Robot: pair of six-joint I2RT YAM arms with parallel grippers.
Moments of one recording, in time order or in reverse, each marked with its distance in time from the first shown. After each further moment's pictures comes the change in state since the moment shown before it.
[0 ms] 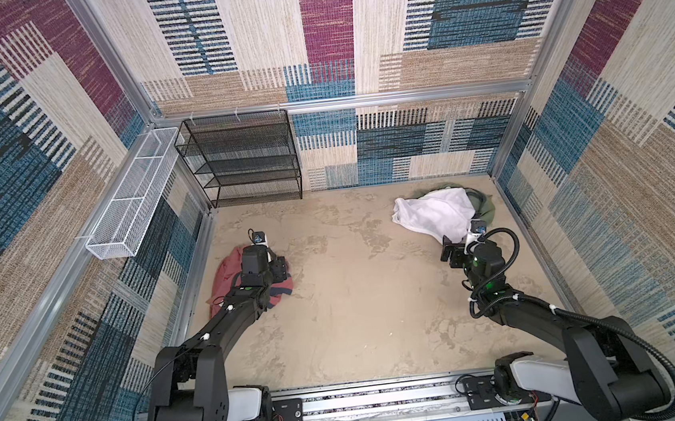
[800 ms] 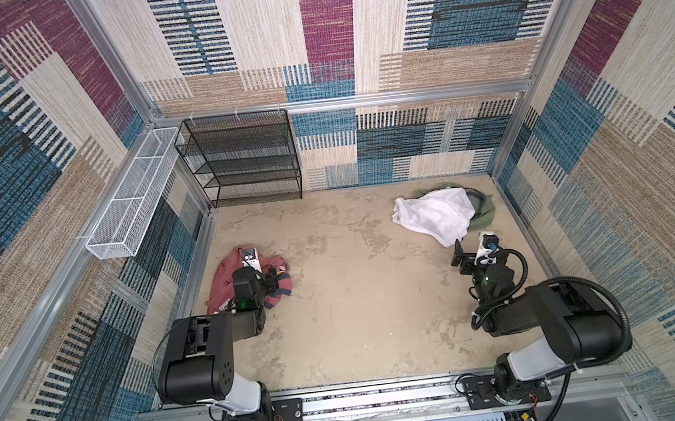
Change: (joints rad) left arm 0.142 0.175 -0.240 0.602 0.129 0.035; right arm -0.125 0.297 -0.165 0.661 -0.098 -0.092
